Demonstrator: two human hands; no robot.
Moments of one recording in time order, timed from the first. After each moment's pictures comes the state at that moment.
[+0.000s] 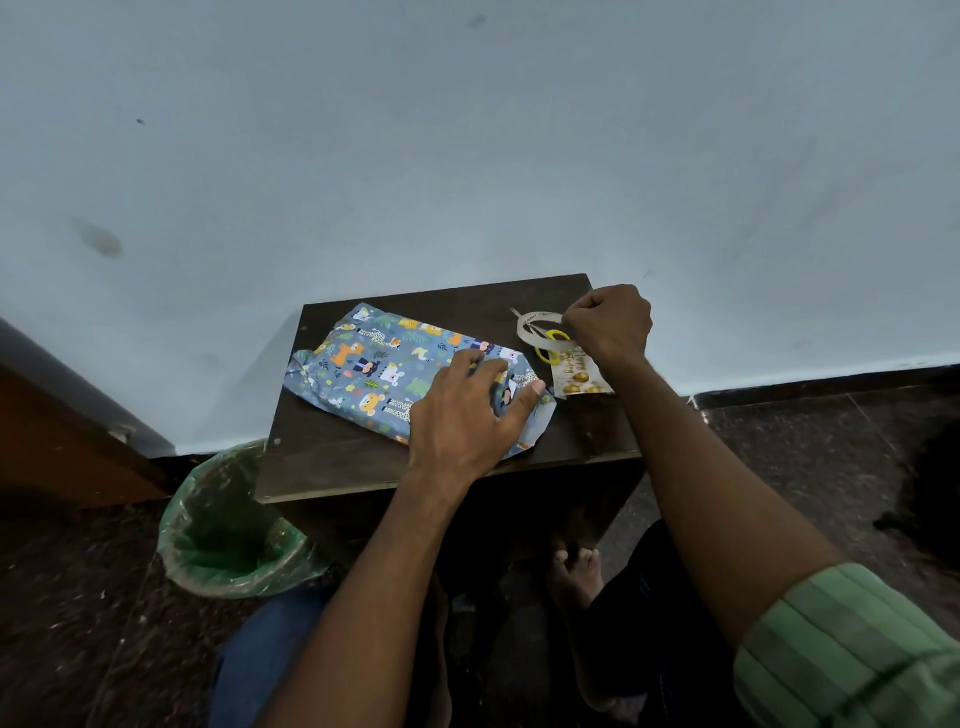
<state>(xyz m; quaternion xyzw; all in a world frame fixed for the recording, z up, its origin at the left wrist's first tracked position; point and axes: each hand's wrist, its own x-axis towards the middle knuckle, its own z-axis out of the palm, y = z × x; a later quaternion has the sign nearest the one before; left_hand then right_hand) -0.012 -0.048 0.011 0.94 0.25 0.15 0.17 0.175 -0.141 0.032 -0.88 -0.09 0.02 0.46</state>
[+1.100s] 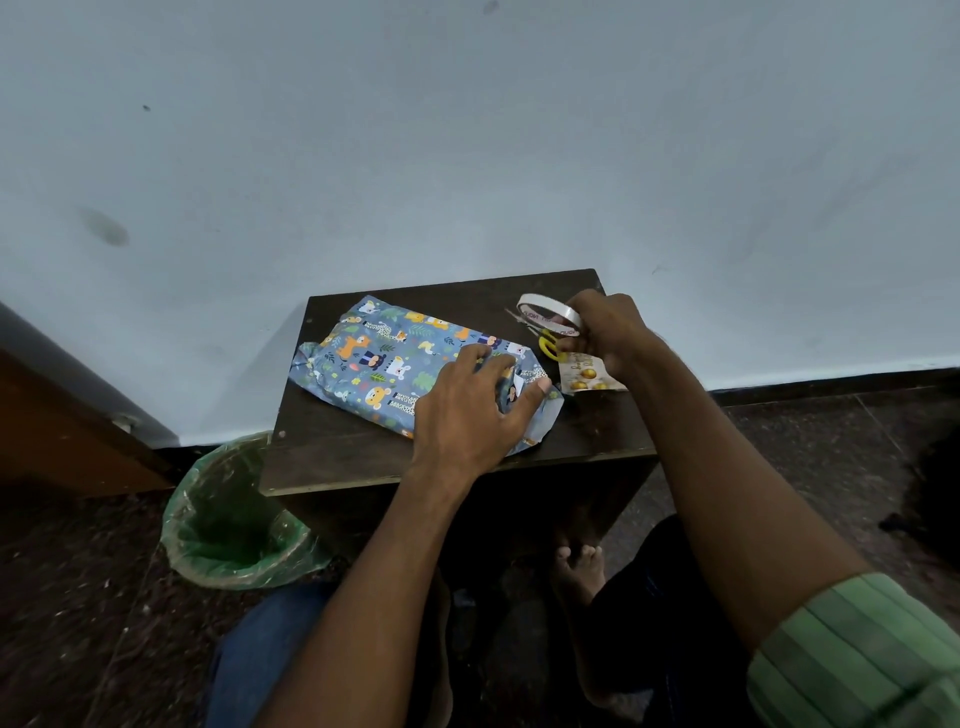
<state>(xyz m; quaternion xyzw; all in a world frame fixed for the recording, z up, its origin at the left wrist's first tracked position) -0.014 -0.046 0.010 0.94 0.25 0.14 0.18 0.172 -0.134 0.040 -0.74 0.00 0.28 0.61</state>
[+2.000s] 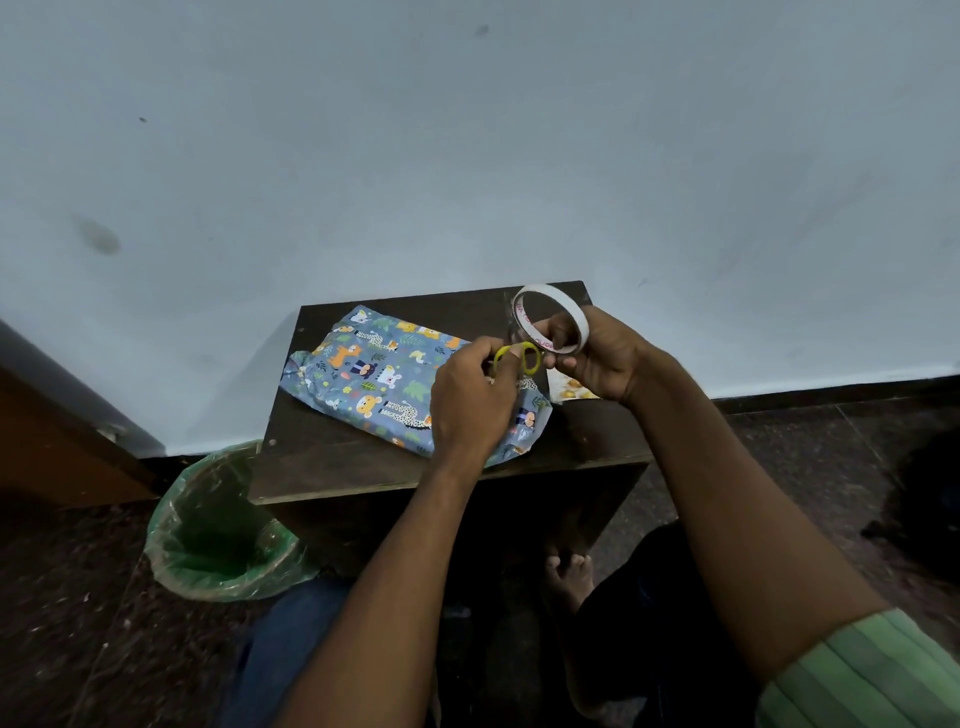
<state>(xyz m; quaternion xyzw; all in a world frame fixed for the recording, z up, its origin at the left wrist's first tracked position) 0.018 -0.050 0.004 0.82 0.27 0.31 0.40 0.154 -0.155 0.057 -0.57 -0.17 0.46 0.66</state>
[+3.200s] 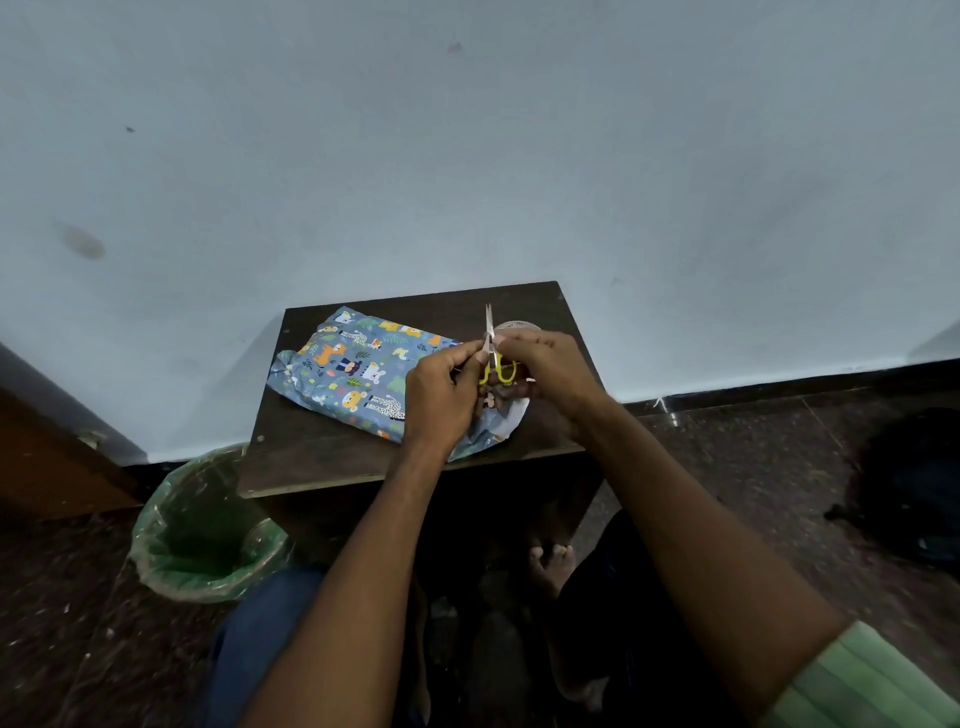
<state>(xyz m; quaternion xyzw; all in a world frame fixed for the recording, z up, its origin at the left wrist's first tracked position) -0.002 -0.046 0.013 0.82 0.22 0.29 0.45 0.094 -0.165 0.044 -0.67 -0.18 0.27 0.67</state>
